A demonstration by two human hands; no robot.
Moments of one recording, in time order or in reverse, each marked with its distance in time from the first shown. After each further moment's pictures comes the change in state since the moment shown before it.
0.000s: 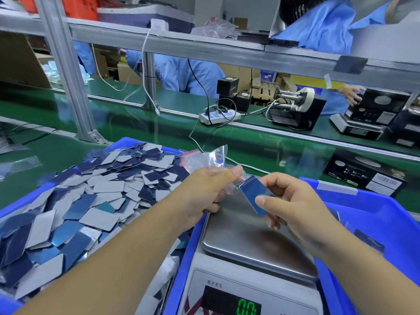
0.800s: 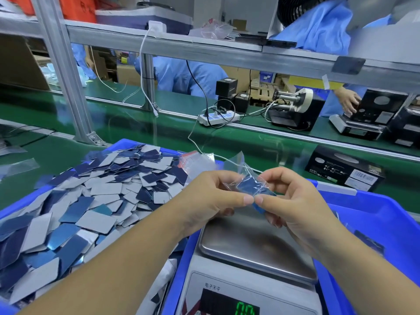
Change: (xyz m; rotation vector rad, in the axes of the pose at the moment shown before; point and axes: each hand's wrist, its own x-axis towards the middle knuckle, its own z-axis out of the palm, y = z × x) left_hand -0.007 -0.001 0.009 0.056 -0.152 0.067; right_hand 0.002 -0.007 0.003 0.068 0.089 0.006
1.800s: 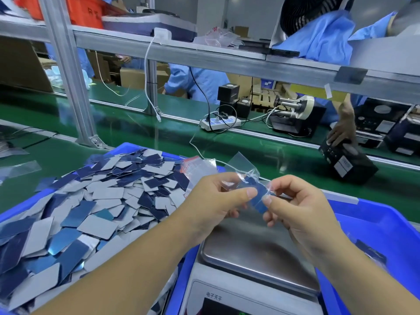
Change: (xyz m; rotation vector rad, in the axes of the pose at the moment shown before) left_hand 0.002 -0.002 0.008 -0.070 0.111 0.135; right_hand -0.001 0.003 0.000 0.076 0.049 -0.122
